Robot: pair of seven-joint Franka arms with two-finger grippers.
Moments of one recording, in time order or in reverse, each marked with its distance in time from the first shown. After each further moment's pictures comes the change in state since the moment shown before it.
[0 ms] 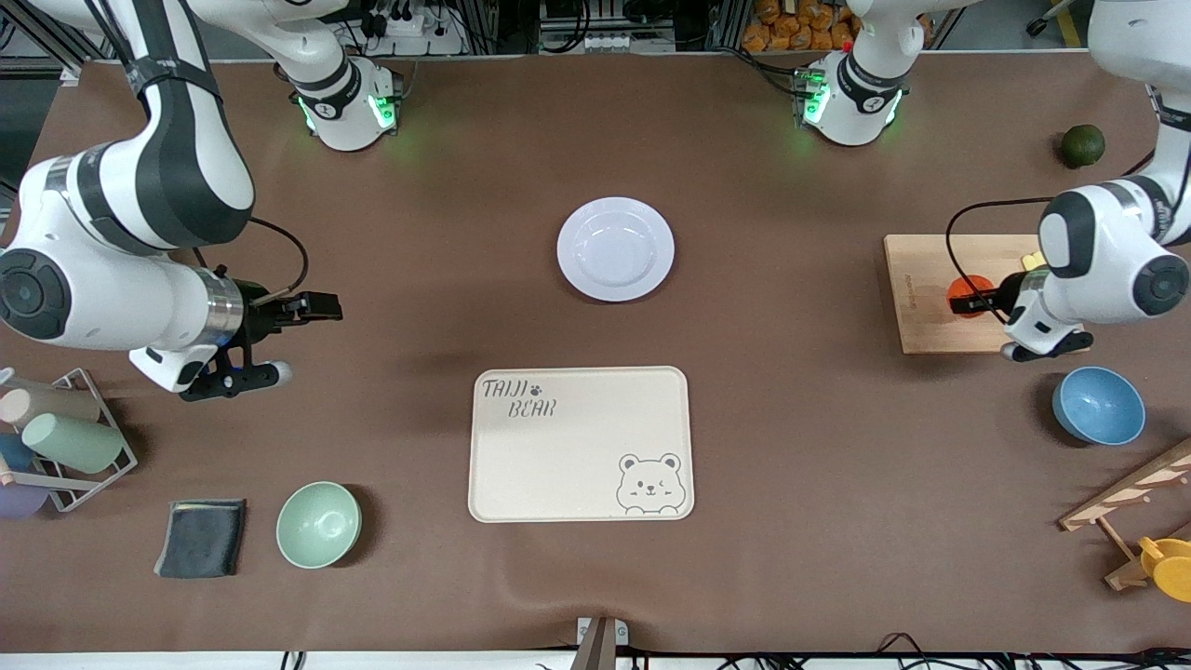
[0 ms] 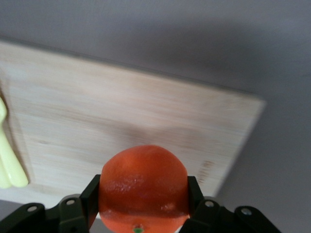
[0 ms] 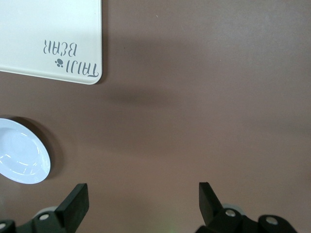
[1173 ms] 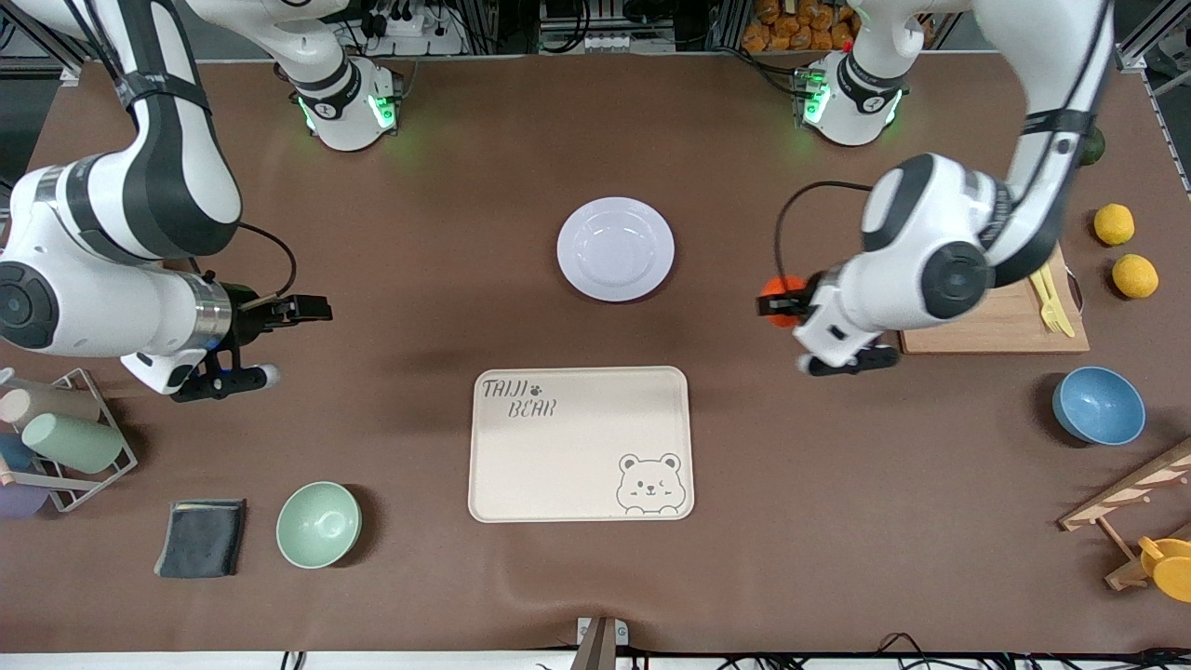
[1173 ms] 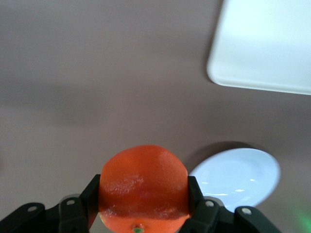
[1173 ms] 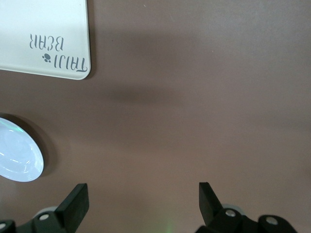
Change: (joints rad) left arm -0.217 0.053 -0.449 0.341 -0.182 -0.195 -0.521; right arm -0.031 -0.003 0.000 -0.046 0.000 0.011 -0.019
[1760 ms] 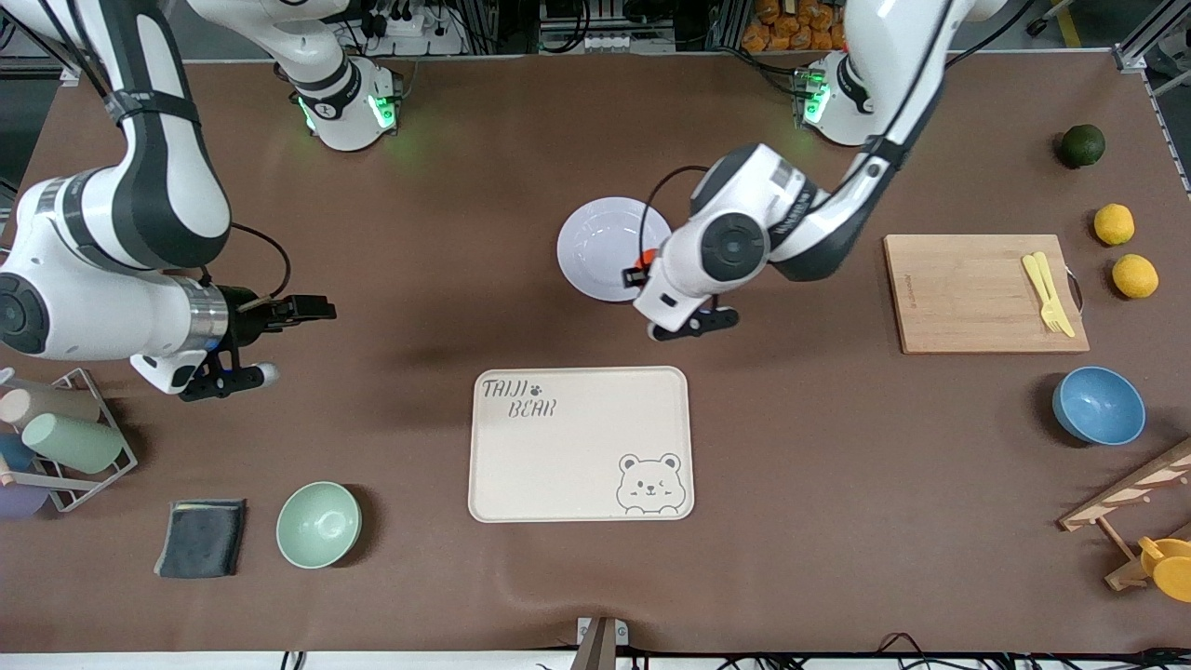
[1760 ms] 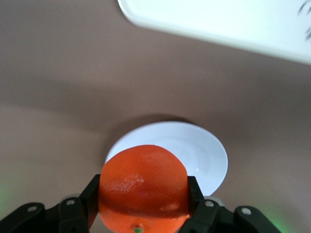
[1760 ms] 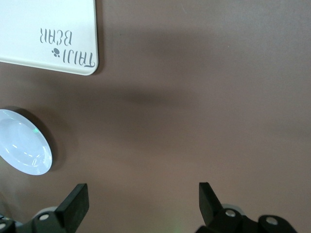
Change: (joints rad) left arm -0.304 0.150 0.000 0.057 -0.010 0.102 -0.335; right arm -0.050 -0.016 0.000 -0.098 0.085 0.056 -0.101
